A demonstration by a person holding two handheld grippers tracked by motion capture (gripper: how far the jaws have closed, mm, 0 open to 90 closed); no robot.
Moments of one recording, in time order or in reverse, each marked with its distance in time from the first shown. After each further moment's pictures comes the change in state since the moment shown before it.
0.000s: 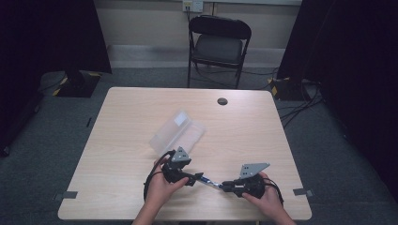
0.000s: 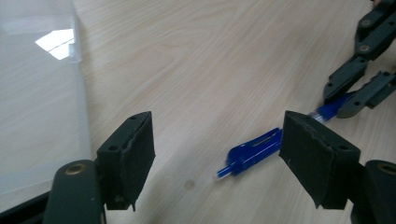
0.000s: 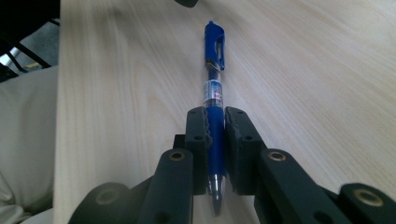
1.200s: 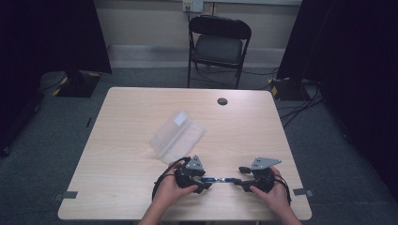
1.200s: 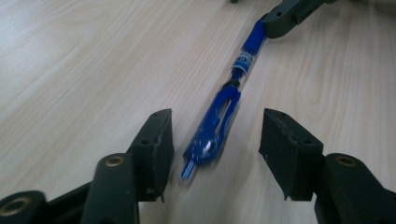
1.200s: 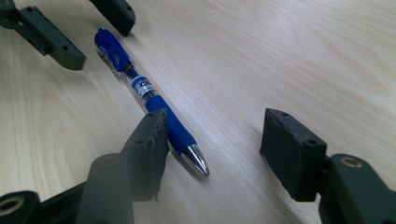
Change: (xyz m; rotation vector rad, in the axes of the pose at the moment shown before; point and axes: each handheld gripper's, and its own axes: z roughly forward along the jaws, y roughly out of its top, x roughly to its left) left arm -0.019 -0.001 0.036 0.092 -0.161 0.135; right arm -0.027 -0.015 -0.020 -0.009 -0.243 0.106
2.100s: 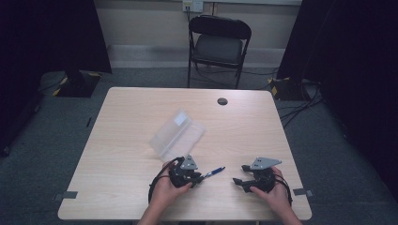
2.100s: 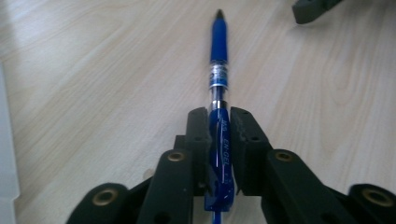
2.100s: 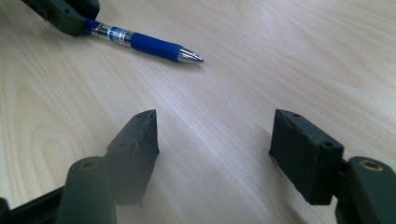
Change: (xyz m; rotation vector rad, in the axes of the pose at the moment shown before) left arm 0.005 -0.013 -0.019 0.014 0.107 -0.070; right arm -0.001 -0.001 -0.001 0.011 -0.057 -0.011
